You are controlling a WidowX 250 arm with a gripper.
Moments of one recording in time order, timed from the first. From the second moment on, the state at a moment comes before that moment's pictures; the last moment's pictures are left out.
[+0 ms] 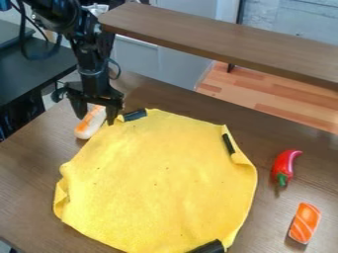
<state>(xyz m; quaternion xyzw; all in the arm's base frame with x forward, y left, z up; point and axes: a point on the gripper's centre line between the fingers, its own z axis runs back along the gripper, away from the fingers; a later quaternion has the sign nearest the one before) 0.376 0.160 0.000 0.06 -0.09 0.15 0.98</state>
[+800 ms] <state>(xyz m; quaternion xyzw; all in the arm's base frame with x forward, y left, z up) 0.377 0.194 -0.009 0.06 -0.09 0.16 0.98</state>
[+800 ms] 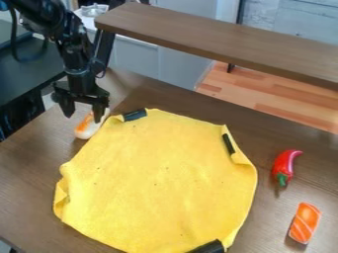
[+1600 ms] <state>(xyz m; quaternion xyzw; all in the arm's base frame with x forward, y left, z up) 0.380 0.193 -0.033 0.04 -0.05 0.16 0.98</state>
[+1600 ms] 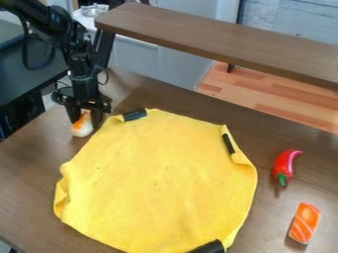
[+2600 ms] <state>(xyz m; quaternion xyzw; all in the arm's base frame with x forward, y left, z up) 0.382 0.088 0.017 0.06 -0.14 -0.01 0.99</state>
